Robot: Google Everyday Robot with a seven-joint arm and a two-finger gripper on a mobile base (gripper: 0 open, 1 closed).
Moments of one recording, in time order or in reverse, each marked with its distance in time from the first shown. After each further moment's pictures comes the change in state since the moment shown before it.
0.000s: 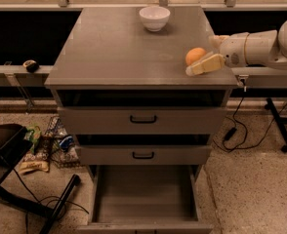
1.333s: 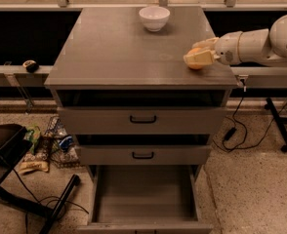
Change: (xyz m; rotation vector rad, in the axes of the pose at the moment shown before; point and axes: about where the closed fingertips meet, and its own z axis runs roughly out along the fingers) arm 0.002 -0.015 0.021 -0.005 -0.002 0.033
